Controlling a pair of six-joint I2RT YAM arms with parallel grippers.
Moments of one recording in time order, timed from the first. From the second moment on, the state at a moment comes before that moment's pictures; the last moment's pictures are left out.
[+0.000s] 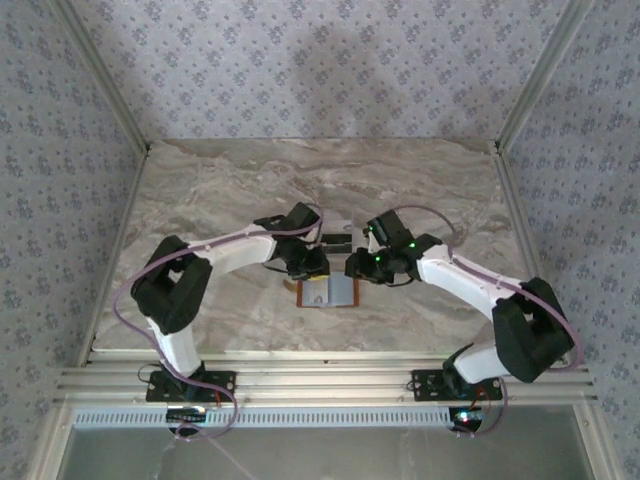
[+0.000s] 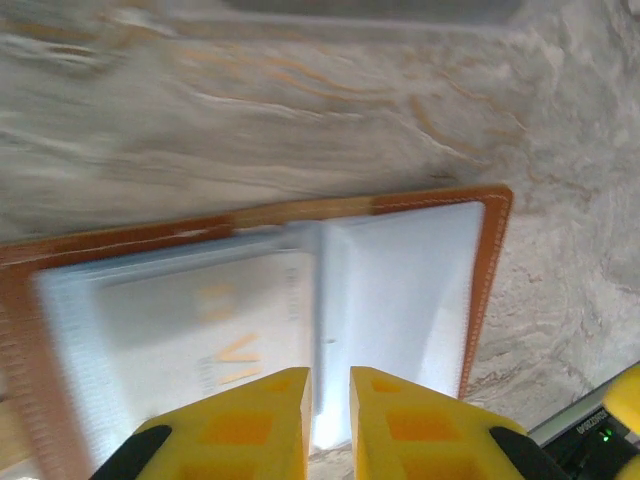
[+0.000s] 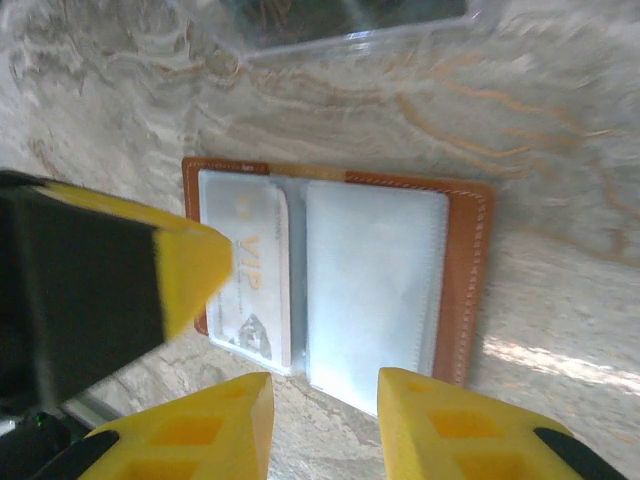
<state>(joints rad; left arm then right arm) -0.71 1.78 1.15 -0.55 0.38 -0.80 0.59 1.43 0.87 -0.48 -0.35 0.70</state>
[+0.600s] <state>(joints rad) -0.65 1.74 1.00 -0.55 0.37 -0.77 0.67 1.70 0.95 -0.34 -0.49 0.71</state>
